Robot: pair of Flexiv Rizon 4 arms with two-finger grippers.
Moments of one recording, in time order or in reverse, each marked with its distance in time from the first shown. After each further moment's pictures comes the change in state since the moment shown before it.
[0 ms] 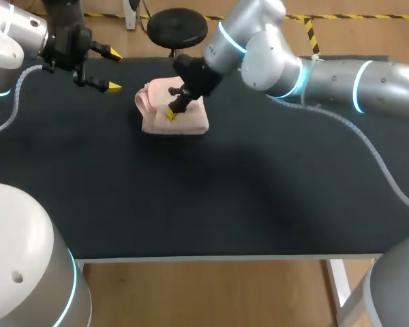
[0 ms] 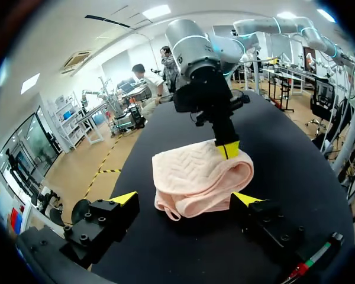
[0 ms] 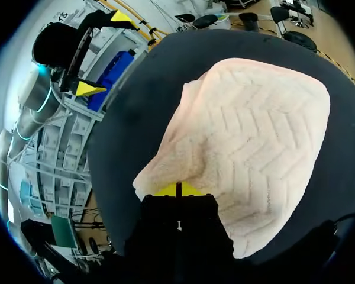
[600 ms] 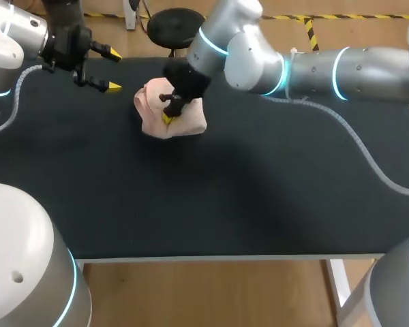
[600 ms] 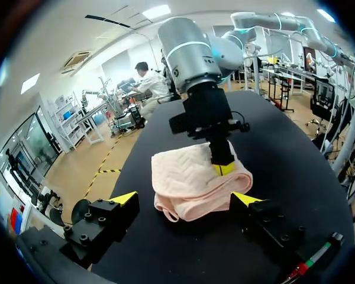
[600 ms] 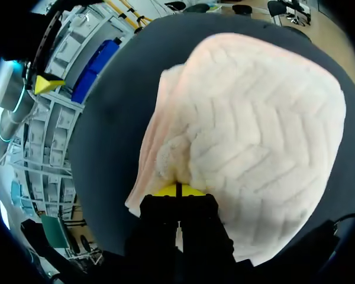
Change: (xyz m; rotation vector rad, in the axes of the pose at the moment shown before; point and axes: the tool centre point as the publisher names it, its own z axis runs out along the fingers) left arm 0.000 0.000 0.000 0.000 0.000 0.000; right arm -0.018 0.016 0.024 0.037 -0.092 -0.011
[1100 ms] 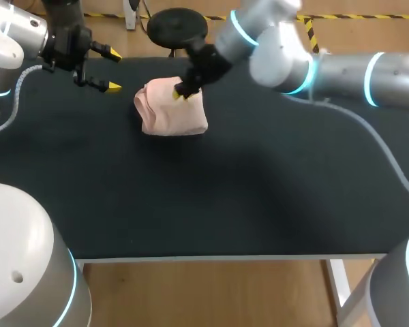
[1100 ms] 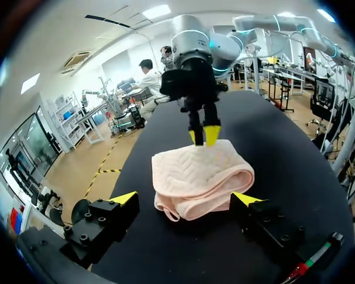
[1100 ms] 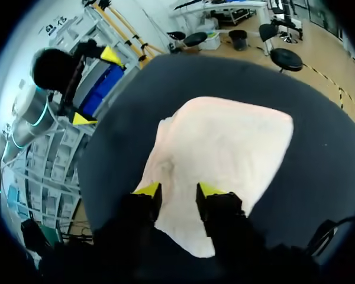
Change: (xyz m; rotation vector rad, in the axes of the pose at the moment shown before) left arm 0.000 0.000 0.000 0.000 0.000 0.000; right arm -0.021 0.014 -0.076 -0.214 0.002 0.023
